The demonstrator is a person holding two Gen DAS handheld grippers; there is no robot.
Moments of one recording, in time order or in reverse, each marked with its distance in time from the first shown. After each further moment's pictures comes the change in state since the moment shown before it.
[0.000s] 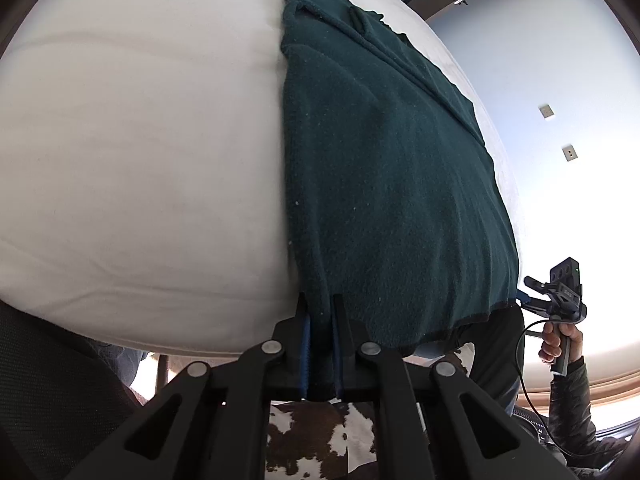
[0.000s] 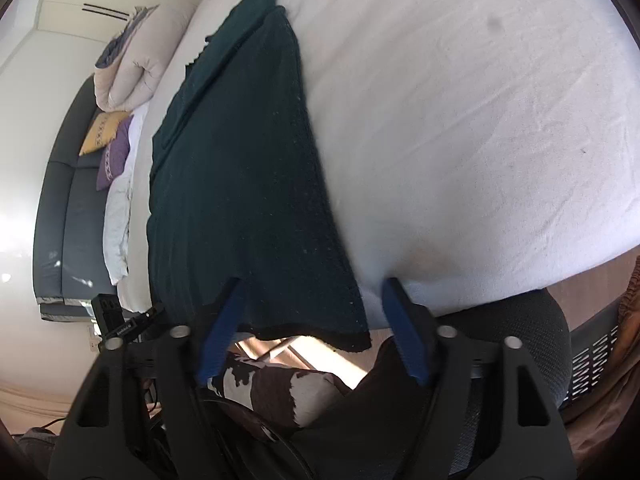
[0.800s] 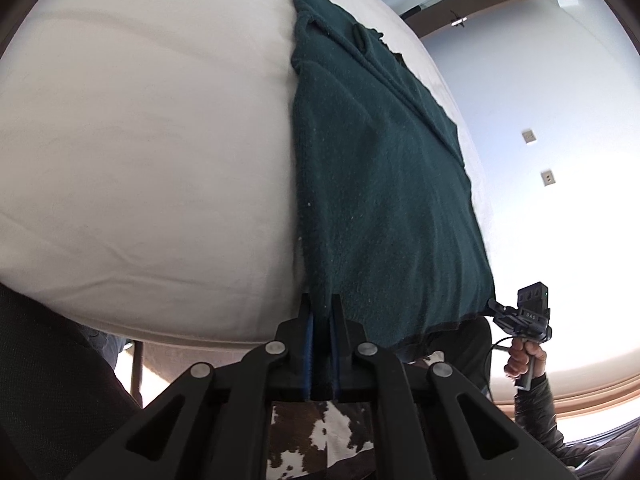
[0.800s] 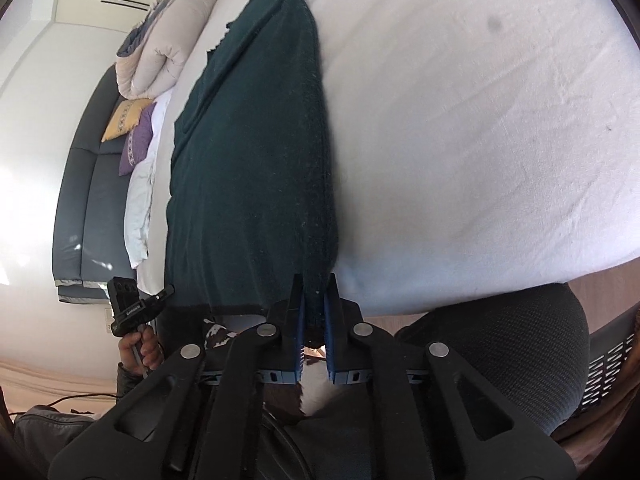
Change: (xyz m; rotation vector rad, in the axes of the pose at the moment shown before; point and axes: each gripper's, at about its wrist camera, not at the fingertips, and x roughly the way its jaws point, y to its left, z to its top) left arm -0.022 0.022 -0.002 -0.081 -0.032 -0.128; right arm 0.008 0.000 -0.007 -0.037 -0.018 0.125
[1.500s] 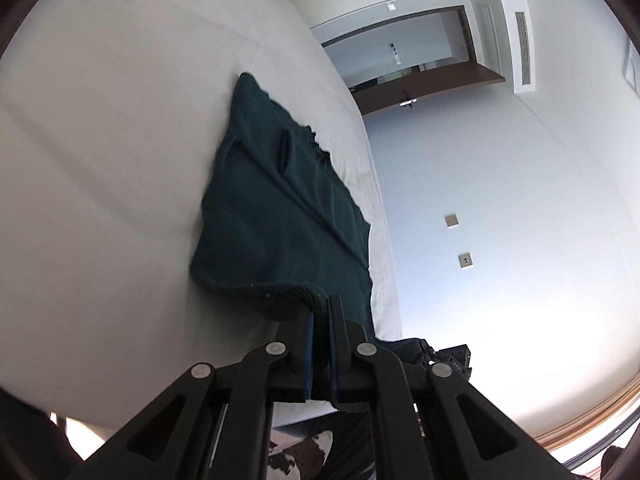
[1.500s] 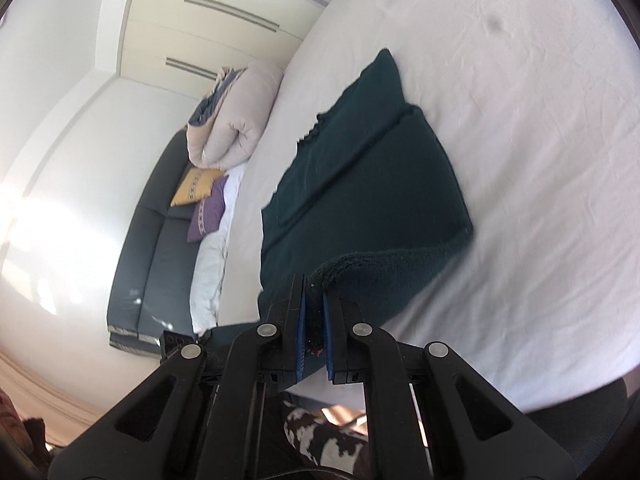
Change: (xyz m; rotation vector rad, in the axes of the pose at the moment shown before) left arm -0.060 -0.019 0.082 -0.123 -0.239 -0.323; right arm -0.022 0.079 0.084 -0.003 -0.286 0.246
